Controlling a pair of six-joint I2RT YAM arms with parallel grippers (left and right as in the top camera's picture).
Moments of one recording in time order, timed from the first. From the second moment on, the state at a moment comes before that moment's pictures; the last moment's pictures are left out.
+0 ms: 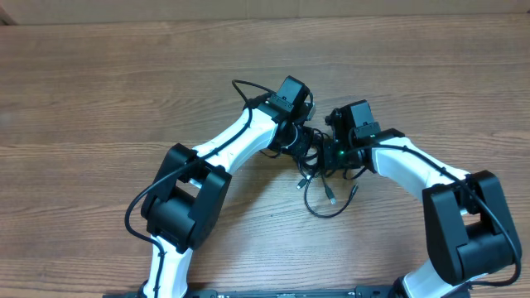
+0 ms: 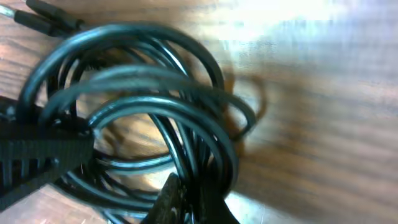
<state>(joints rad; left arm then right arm) -0.59 2.12 1.53 -0.68 0.30 -0.29 0.28 1.77 0.95 -0.43 -0.26 0.25</state>
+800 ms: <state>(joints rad) -0.47 2.12 1.53 -0.71 0.38 -0.17 0.10 1.73 0.99 -0.42 -0.46 0.09</state>
